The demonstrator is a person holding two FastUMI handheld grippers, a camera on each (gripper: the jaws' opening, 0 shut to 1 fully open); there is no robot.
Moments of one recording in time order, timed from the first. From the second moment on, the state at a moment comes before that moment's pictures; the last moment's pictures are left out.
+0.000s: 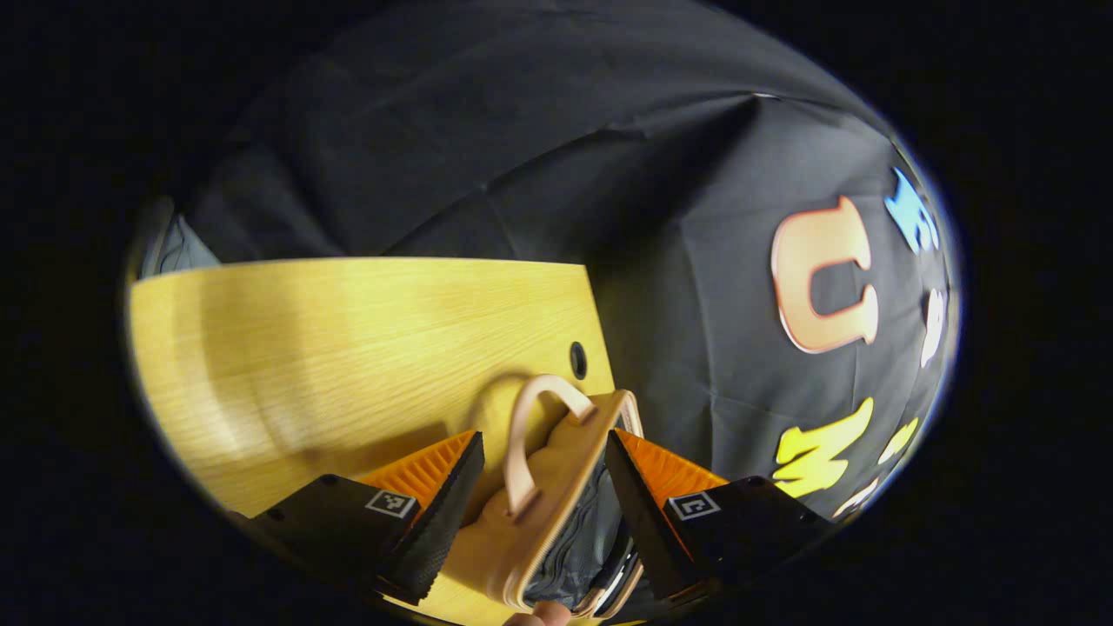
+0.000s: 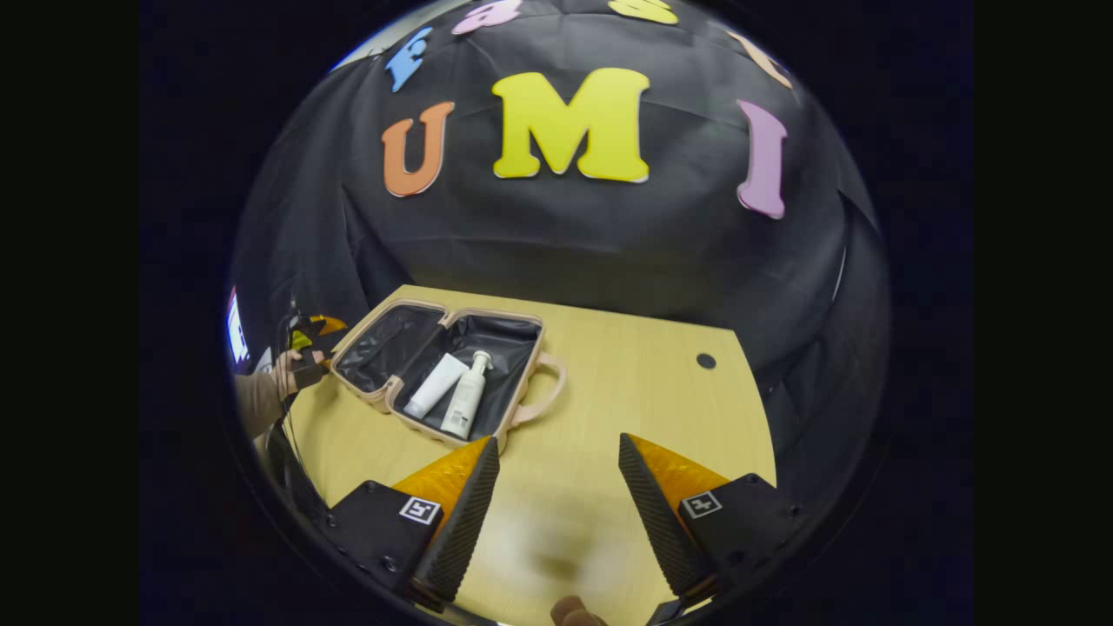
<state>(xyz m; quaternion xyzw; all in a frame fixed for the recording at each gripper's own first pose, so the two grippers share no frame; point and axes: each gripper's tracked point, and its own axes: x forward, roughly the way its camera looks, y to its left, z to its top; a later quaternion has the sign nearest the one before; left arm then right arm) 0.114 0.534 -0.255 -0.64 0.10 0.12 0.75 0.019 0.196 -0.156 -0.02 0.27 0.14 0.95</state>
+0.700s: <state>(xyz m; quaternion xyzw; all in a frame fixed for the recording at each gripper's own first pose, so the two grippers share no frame) 0.123 0.523 -0.272 -0.73 0.10 0.10 0.67 -0.034 0.143 -0.064 -0.01 0.14 0.01 0.99</state>
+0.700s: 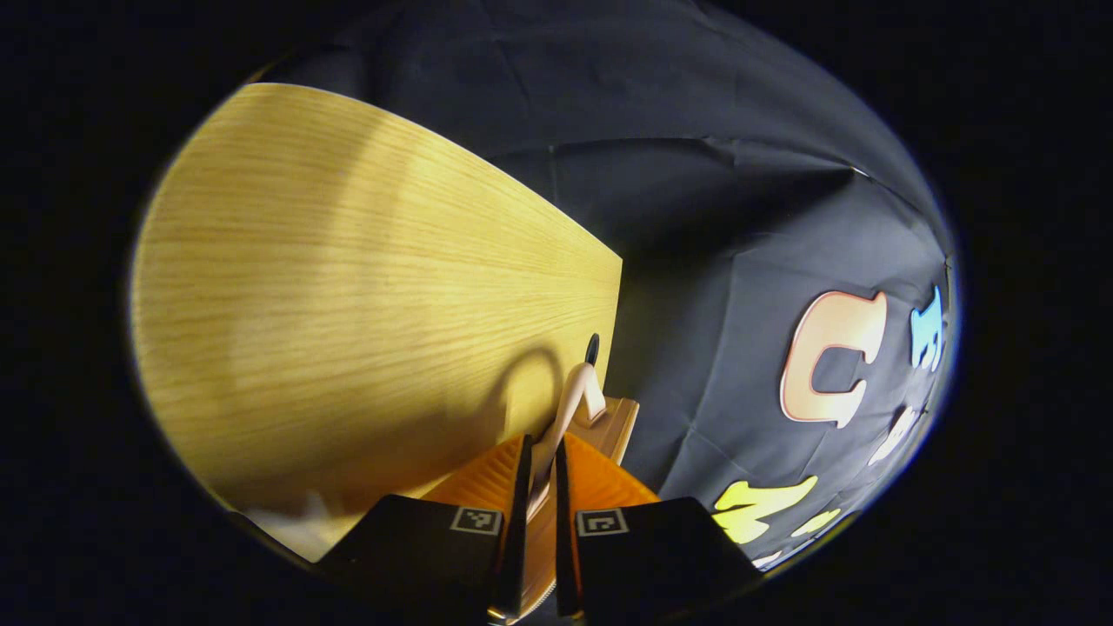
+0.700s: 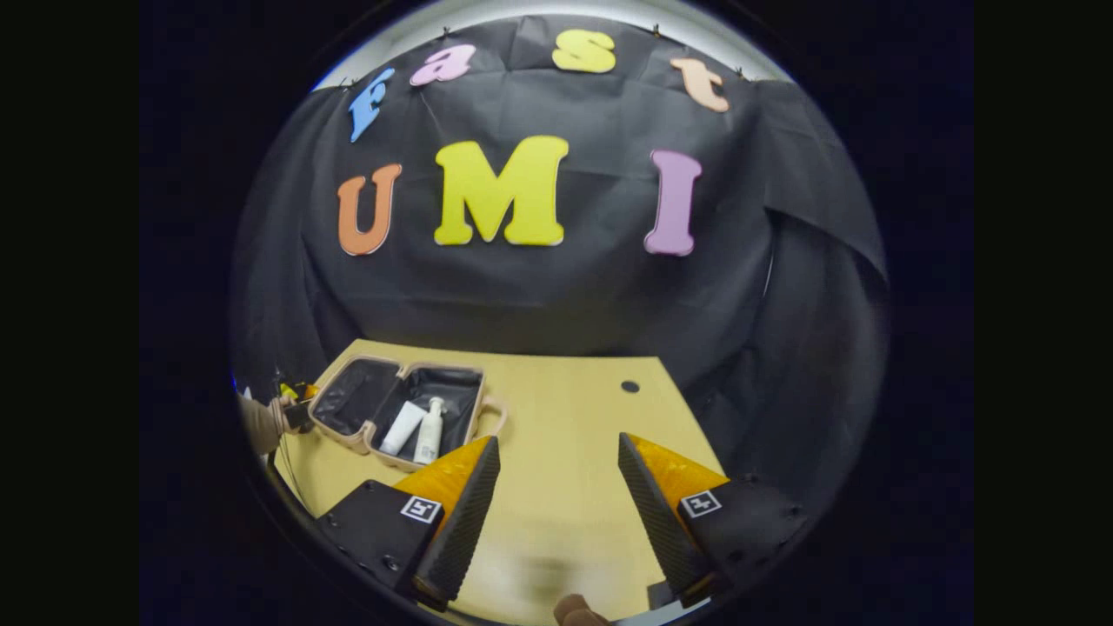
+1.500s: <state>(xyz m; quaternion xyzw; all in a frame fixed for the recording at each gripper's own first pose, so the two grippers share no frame) 0.121 0.465 -0.093 -0.41 0.10 0.11 0.90 -0.022 0.084 -0.023 0.03 0.07 0.02 1.00</state>
